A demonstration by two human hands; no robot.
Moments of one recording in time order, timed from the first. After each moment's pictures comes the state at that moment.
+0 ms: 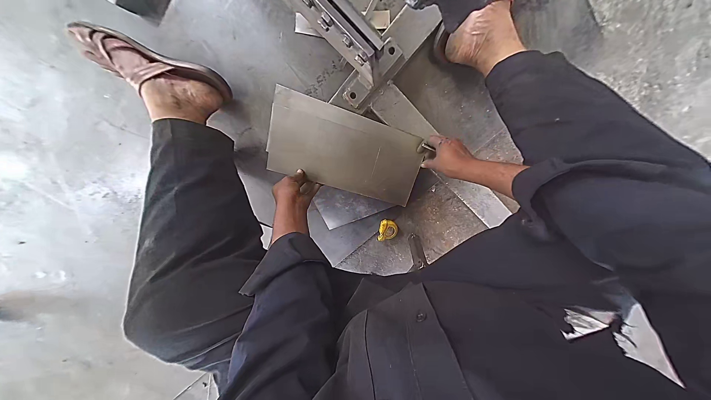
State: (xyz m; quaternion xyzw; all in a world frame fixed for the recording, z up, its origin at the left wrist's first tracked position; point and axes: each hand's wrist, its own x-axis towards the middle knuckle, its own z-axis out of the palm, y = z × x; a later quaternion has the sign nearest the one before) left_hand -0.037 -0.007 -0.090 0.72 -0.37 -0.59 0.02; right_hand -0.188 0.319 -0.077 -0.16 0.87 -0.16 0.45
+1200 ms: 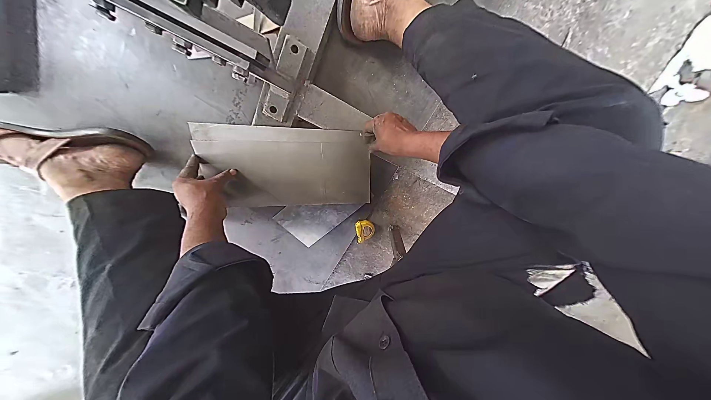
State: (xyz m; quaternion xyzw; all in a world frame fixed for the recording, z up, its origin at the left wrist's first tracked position) left_hand -0.093 -0.075 -0.100 0.42 -0.83 -0.34 -0.12; right_hand -0.202 0.328 -0.090 -0.20 0.87 -0.18 0.41
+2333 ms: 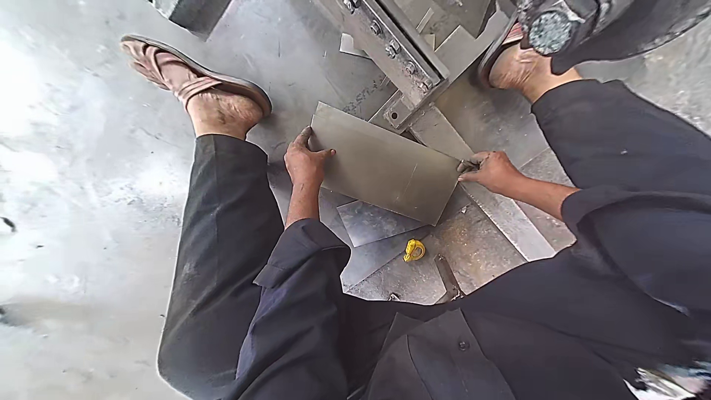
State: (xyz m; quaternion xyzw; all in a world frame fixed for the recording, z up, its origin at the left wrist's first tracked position) left_hand -0.079 -0.070 -0.075 0.36 -0.85 -0.37 -0.10; right_hand -0.204 0.321 -0.089 -0.15 0.87 -0.22 0.41
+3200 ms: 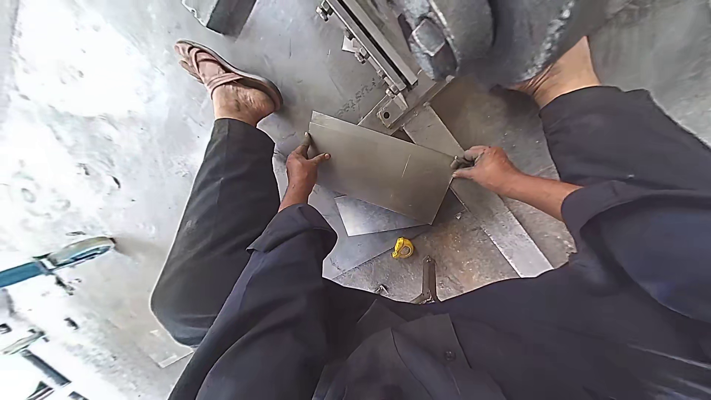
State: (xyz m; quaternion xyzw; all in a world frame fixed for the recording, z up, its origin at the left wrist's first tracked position) left_hand -0.115 -0.002 -0.003 0.42 -0.87 -0.25 -0.07; right_hand -0.236 0.335 -0.104 -0.22 0.83 -0.30 0.41
